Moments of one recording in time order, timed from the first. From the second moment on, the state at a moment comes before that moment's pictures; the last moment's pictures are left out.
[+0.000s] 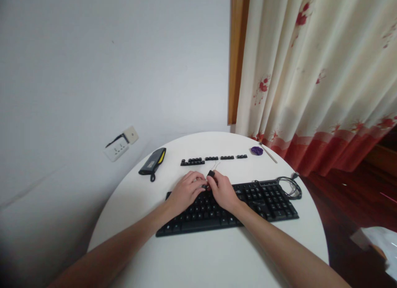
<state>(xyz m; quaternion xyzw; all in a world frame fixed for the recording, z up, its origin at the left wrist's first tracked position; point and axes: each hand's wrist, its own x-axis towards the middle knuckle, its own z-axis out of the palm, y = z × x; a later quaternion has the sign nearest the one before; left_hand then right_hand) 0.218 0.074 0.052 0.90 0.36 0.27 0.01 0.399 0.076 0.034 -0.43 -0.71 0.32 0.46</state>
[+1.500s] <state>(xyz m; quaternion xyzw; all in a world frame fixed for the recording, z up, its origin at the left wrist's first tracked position) 0.219 0.071 0.054 0.89 0.34 0.30 0.05 0.400 0.078 0.034 -0.41 -0.70 0.33 0.48</state>
